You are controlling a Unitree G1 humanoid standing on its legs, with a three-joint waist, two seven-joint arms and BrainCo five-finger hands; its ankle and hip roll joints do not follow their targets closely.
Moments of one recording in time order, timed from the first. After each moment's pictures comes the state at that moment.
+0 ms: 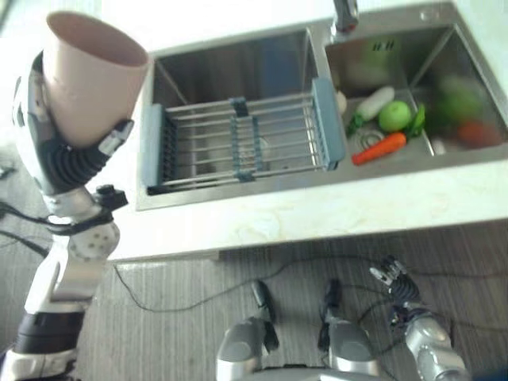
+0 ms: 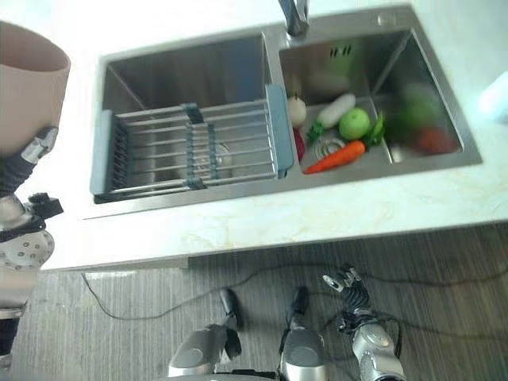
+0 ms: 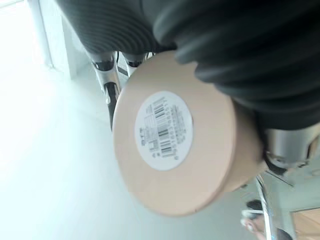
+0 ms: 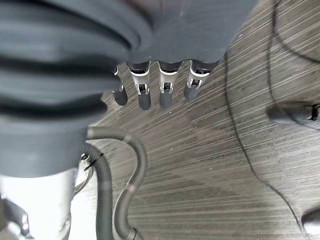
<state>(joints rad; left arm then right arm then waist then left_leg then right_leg) -0.01 0.75 0.20 -0.19 0.40 -0.23 0.80 0.09 -0.34 0.07 0.68 0.54 -0.17 0.03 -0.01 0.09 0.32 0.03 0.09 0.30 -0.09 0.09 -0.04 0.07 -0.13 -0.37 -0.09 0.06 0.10</state>
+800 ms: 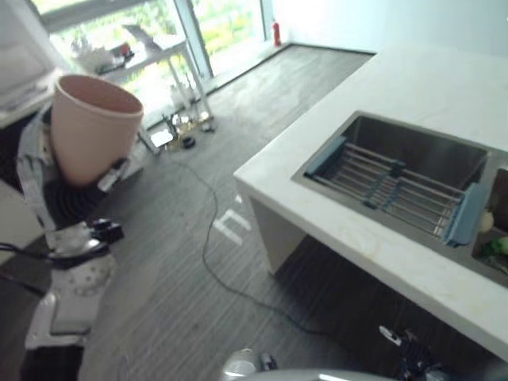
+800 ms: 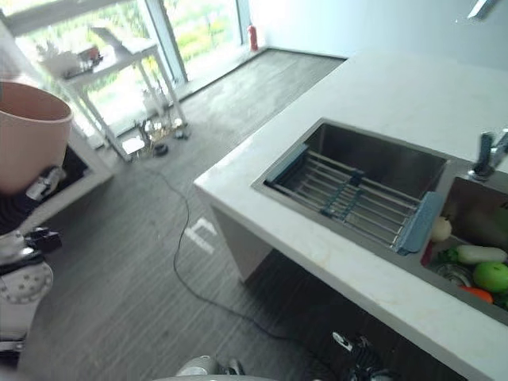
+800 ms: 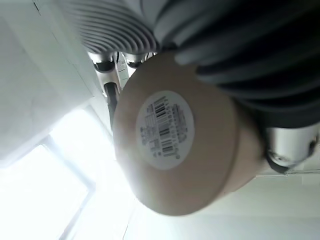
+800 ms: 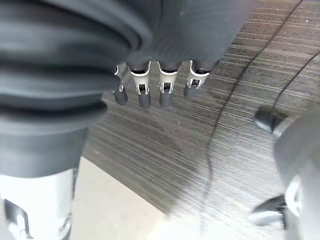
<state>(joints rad) 0.05 0.67 0.28 -0.14 0.41 -0.33 0.69 0.10 -0.29 0.02 0.93 0.43 -0.03 0.08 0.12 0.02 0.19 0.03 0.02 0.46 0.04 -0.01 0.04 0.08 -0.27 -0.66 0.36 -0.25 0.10</state>
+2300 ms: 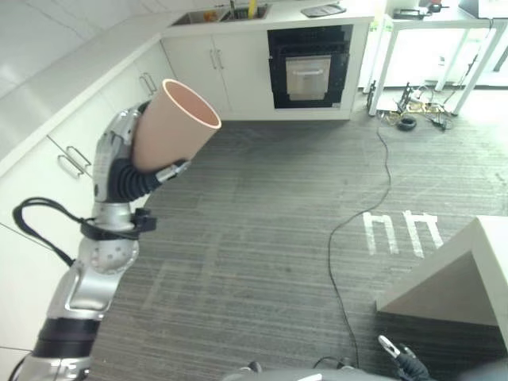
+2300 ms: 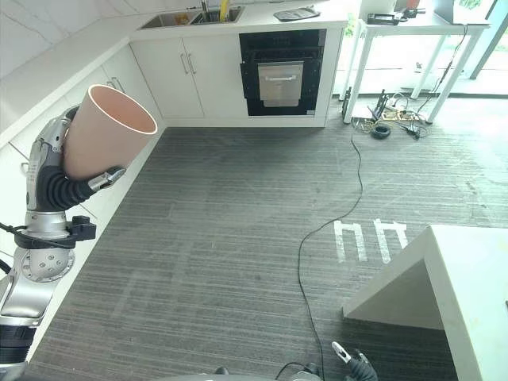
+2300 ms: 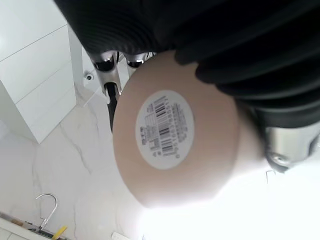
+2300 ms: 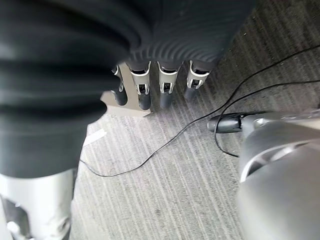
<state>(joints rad) -0.08 0.72 0.12 -0.14 0.36 -0.37 0.45 0.17 -0.27 -0.01 1.01 0.55 -0.07 0.06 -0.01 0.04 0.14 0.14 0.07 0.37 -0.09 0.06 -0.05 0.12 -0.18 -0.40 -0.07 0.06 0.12</state>
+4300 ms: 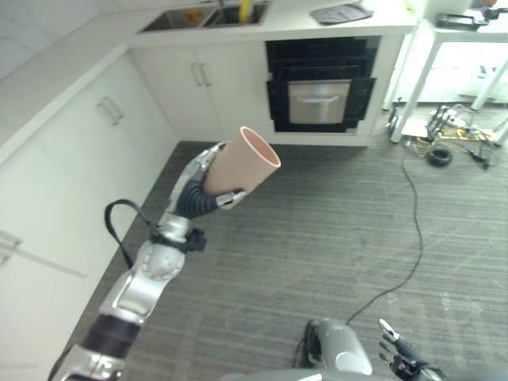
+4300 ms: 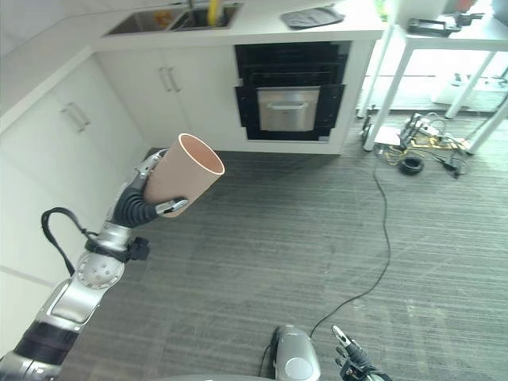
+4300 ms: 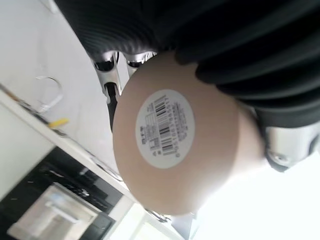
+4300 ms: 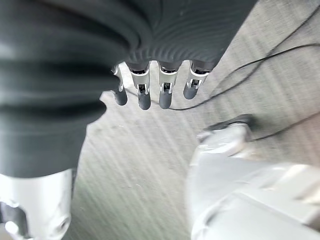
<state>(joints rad) -0.09 0.63 -0.10 -0.17 0.22 -0.35 0.22 0.06 -0.30 -0.07 1.13 0.69 -0.03 0.22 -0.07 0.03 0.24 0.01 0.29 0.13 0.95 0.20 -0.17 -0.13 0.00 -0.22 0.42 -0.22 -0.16</state>
